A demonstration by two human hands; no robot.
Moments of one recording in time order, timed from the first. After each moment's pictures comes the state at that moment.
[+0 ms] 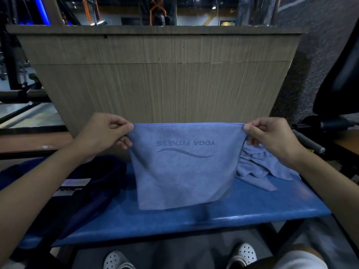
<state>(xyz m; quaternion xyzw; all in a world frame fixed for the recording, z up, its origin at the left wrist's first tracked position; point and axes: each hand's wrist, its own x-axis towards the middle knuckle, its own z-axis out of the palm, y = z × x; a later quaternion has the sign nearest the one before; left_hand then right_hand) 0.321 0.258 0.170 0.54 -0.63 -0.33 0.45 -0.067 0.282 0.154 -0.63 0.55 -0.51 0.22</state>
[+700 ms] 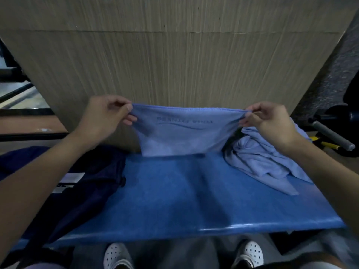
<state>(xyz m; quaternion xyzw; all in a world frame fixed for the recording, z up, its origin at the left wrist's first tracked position) 0.328 0.169 0.130 0.49 -0.63 -0.29 0.53 -0.046 0.177 0.117 -0.61 0.52 -0.52 0.28</state>
